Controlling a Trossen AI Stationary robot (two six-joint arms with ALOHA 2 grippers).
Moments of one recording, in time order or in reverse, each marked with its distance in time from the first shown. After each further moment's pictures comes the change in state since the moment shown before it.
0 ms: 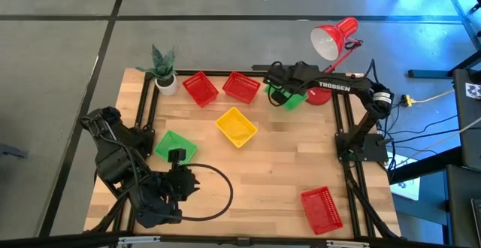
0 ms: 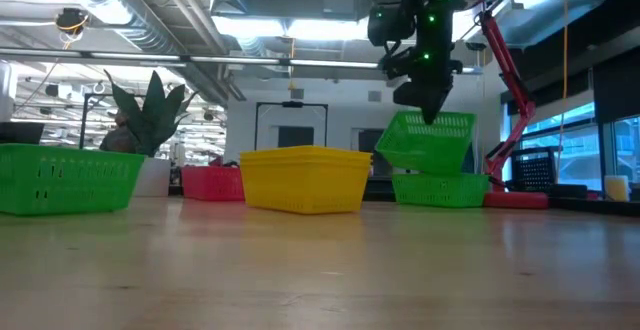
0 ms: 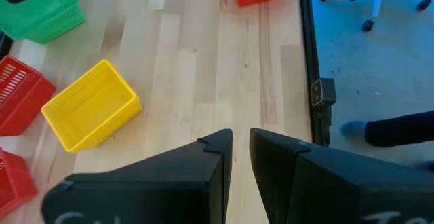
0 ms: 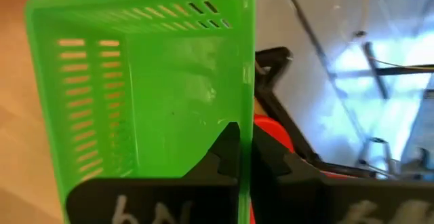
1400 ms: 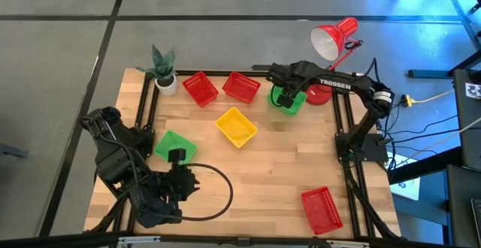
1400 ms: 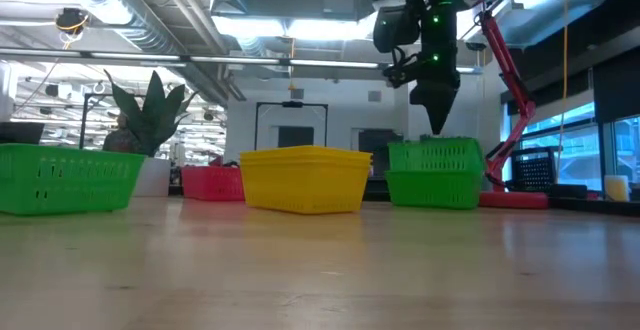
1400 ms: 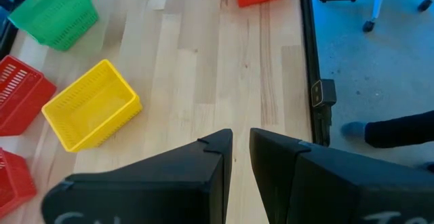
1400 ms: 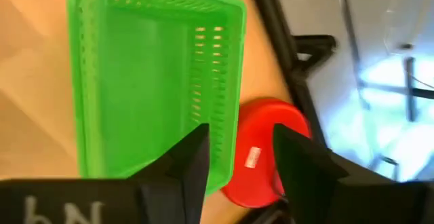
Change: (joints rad) left arm 0.002 0.000 0.000 0.000 -0.003 -0.002; right arm -0.048 0.000 0.000 -0.075 -0.144 -0.196
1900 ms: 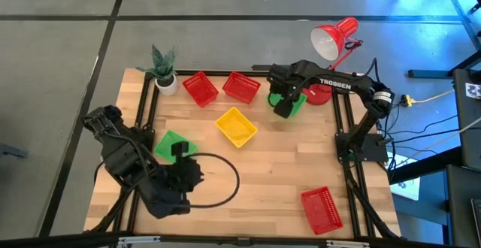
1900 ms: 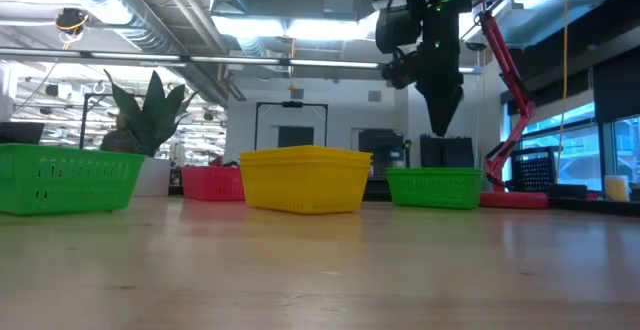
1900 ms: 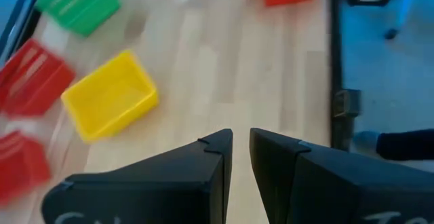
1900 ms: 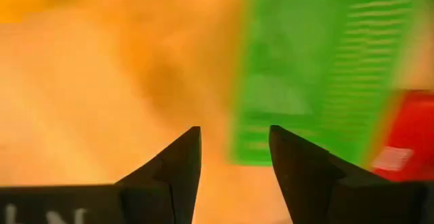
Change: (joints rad) left arm 0.063 0.000 0.000 -0.037 -0.001 -0.041; right arm 0.013 0.001 0.013 -0.064 -0.526 0.051
